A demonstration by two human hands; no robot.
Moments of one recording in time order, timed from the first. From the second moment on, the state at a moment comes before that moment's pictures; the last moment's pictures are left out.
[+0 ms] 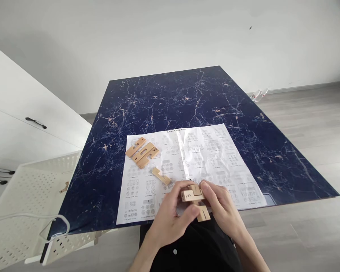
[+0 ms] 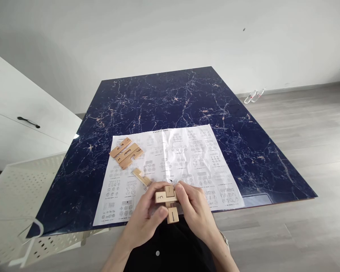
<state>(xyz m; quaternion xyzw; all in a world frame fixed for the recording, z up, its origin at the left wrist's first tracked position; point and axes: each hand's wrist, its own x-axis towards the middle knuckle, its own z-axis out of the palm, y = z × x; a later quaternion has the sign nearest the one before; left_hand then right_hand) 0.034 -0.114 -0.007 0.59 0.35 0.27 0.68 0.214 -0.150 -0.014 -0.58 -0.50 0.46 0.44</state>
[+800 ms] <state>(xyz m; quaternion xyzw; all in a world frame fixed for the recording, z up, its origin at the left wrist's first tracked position) 0.038 -0.113 -0.006 0.59 0.36 0.27 0.67 0.202 -0.153 -0.022 -0.67 -0.43 0.42 0.43</state>
